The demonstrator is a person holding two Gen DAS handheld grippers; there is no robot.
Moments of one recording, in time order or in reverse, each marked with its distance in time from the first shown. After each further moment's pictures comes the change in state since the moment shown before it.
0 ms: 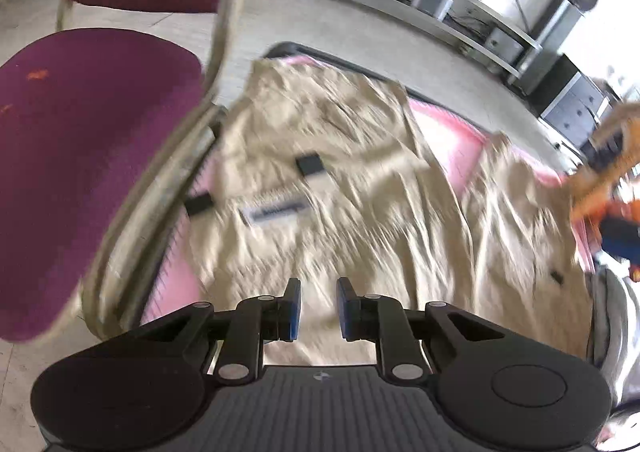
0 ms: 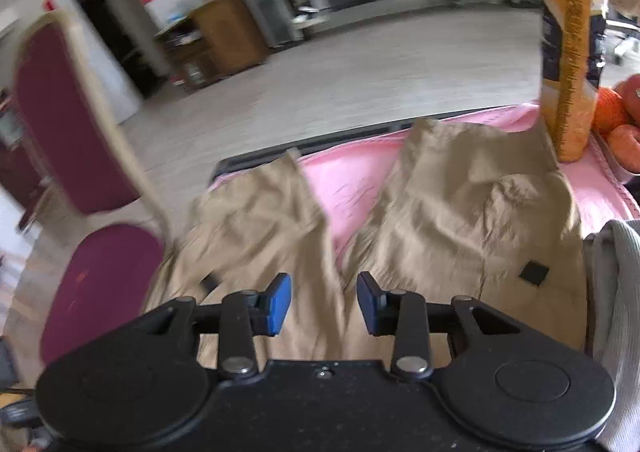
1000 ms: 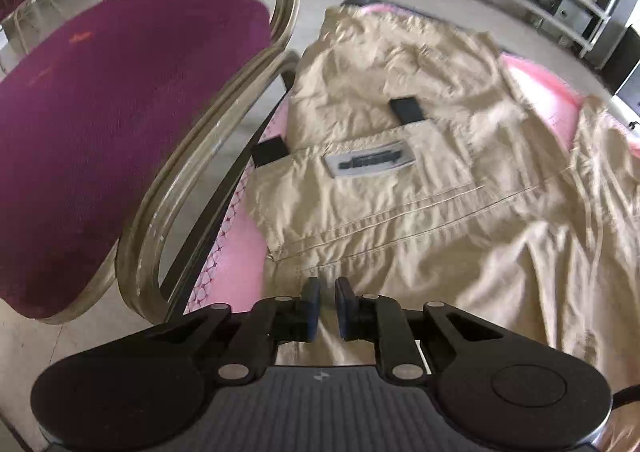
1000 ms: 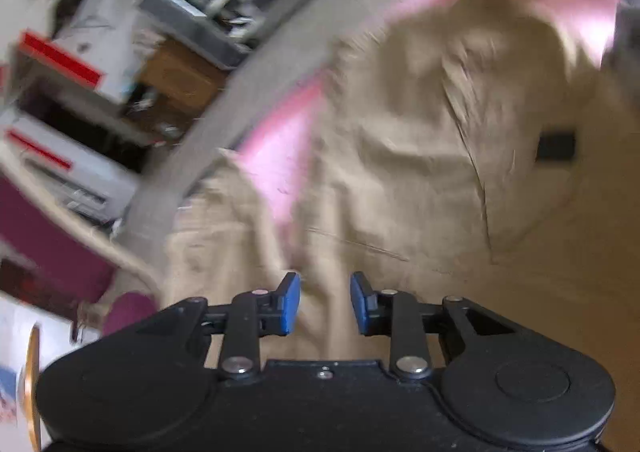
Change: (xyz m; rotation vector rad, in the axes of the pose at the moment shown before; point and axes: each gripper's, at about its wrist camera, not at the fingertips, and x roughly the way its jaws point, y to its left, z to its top) left arm 0.052 0.019 -0.017 -0.001 0.049 0.245; right arm 0.048 -0.106 -0.028 0.420 -0.011 0.153
